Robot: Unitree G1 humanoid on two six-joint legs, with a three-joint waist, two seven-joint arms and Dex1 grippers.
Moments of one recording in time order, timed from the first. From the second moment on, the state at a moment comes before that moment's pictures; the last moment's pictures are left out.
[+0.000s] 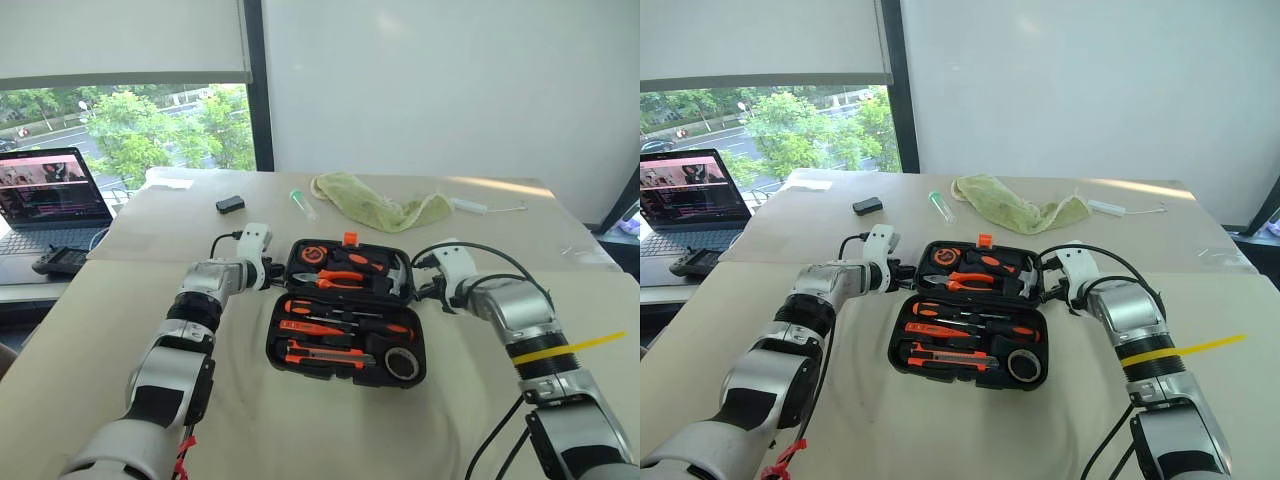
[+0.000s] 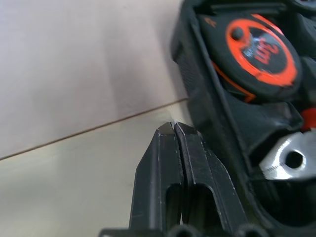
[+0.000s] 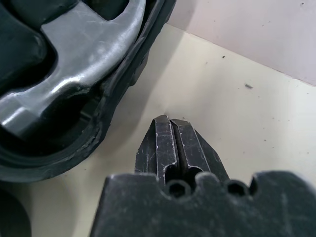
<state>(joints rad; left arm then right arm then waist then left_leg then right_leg) -1.05 0.33 -0.03 0.90 -0.22 0.64 -0.56 -0.78 -0.57 0.14 0.28 0.16 0.96 0.42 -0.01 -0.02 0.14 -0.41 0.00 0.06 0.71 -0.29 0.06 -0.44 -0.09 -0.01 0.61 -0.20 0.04</state>
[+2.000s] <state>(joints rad) -0.92 0.29 0.09 0.20 -0.28 1.49 -0.31 -0.78 -0.57 0.04 0.11 0.30 1.31 0.55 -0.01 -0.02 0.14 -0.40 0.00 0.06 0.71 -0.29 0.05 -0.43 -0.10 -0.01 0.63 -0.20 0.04</state>
